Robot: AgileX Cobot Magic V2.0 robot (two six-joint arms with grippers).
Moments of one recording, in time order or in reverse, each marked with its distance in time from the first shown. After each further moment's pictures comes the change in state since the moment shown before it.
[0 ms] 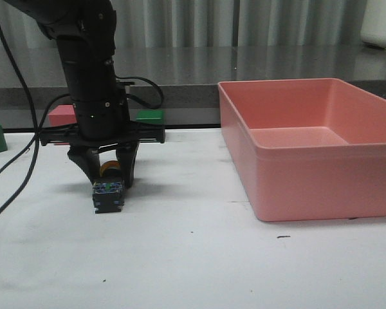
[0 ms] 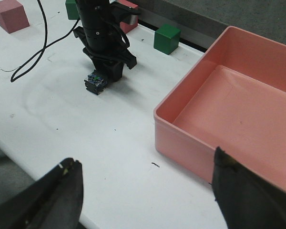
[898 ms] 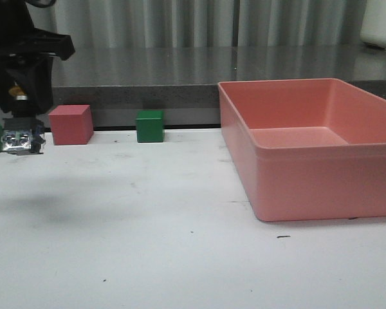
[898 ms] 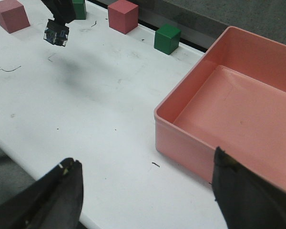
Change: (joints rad) left arm 0.155 -0.532 0.342 0.016 -0.065 0.352; right arm 0.000 0.000 0.000 0.000 0.000 0.000
